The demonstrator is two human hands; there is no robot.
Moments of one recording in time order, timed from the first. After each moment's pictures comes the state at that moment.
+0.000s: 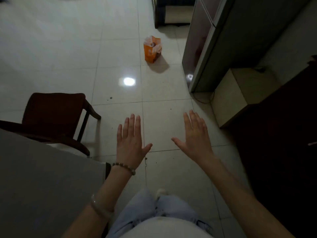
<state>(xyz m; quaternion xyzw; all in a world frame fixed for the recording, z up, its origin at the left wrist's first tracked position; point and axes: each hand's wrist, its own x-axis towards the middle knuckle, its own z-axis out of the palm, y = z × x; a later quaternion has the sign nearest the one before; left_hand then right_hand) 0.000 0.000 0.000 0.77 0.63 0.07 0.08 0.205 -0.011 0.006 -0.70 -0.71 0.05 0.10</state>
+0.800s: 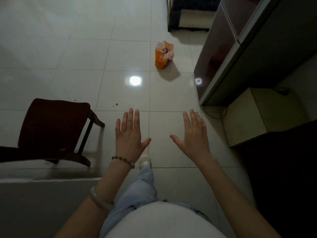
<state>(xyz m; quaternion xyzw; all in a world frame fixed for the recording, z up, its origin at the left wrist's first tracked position) -0.037 0.191 -0.005 0.74 0.67 0.05 0.06 0.162 0.182 0.001 -0.69 -0.71 0.09 0.11</state>
